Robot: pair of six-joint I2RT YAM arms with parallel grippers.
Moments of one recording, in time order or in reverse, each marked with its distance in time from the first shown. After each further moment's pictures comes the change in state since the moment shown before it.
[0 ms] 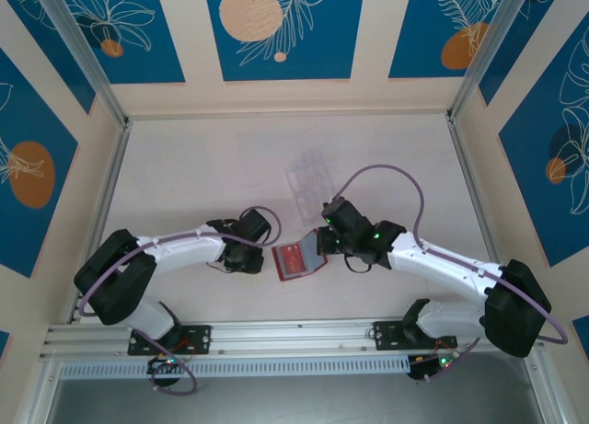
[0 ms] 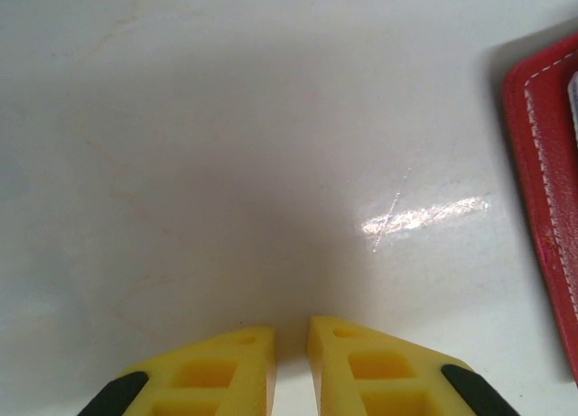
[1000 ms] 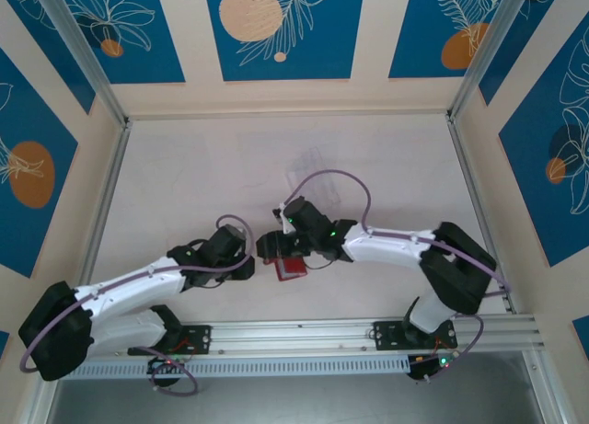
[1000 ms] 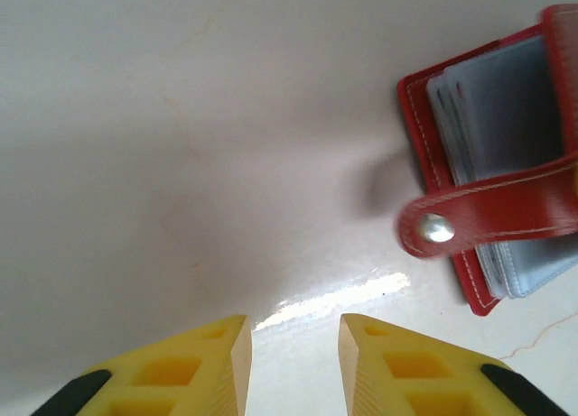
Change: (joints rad) left arm -0.019 -0.461 -0.245 0.106 -0.050 -0.098; right arm 0.097 0.330 0.122 0.390 -0.396 0.114
